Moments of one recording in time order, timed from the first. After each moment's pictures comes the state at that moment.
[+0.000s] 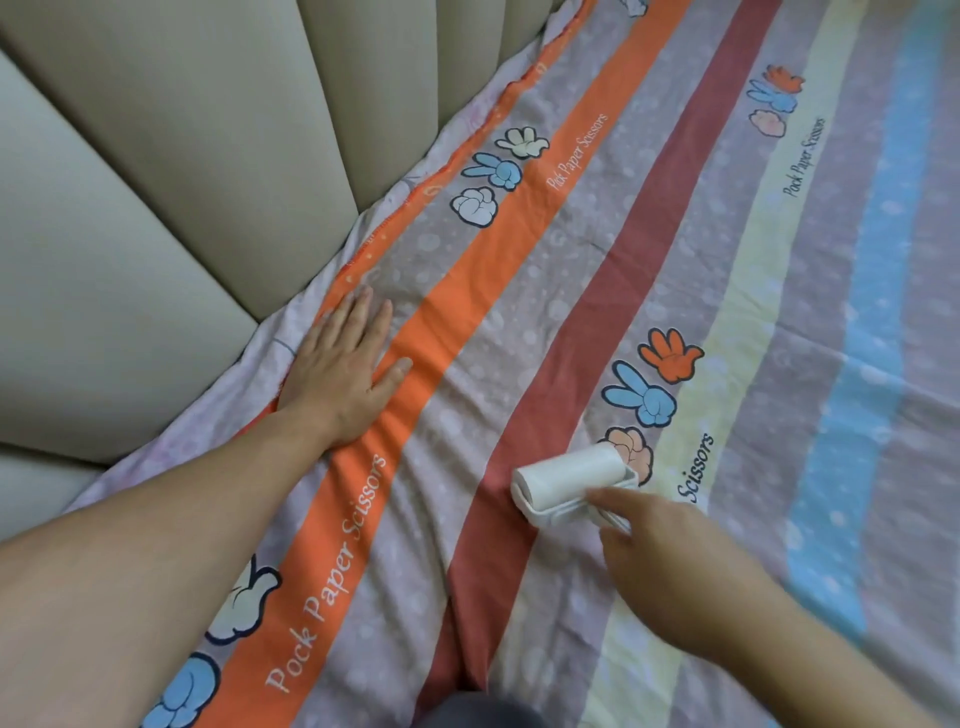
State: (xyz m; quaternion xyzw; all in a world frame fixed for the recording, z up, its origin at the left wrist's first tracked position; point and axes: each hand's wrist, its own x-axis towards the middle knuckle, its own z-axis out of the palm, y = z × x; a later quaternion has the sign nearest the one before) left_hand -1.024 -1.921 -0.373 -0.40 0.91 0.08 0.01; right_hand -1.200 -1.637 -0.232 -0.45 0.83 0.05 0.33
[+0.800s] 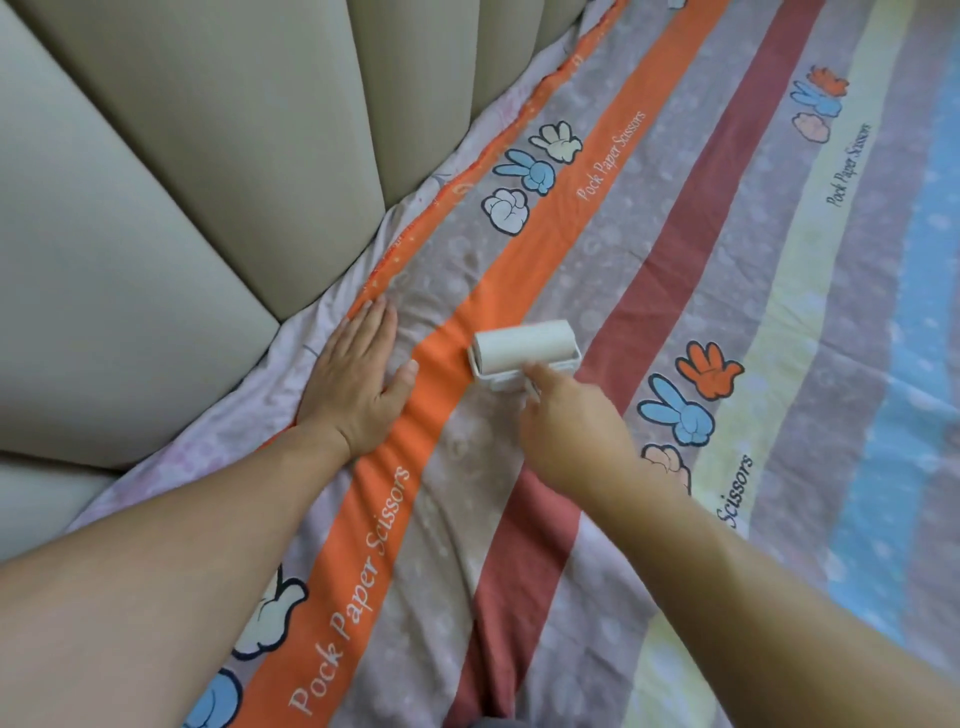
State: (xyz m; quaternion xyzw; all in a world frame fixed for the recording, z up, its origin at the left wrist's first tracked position) left_hand -1.013 -1.930 -0.393 -0.40 0.90 0.16 -0.06; right_hand -1.187 -1.772 -0.292 -0.45 0.85 -0.09 0.26
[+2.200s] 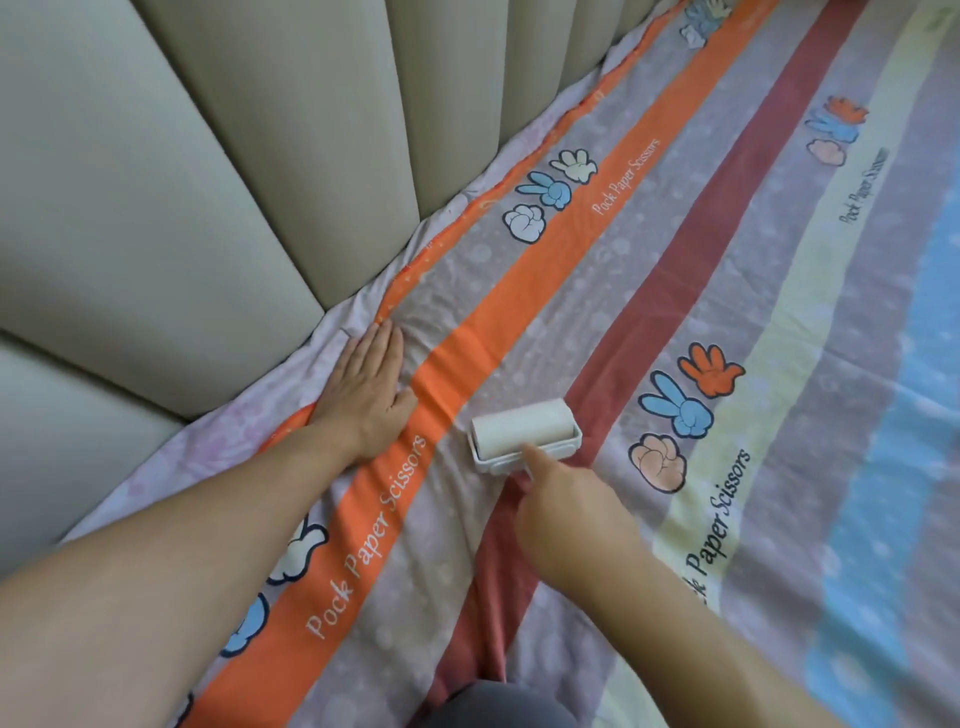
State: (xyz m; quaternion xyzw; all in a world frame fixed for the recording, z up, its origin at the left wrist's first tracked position) left_hand -0.984 -1.894 -0.377 -0.45 0.88 0.11 0.07; right_hand -1.144 -1.686 -0.271 -0.50 0.81 -0.04 0.30
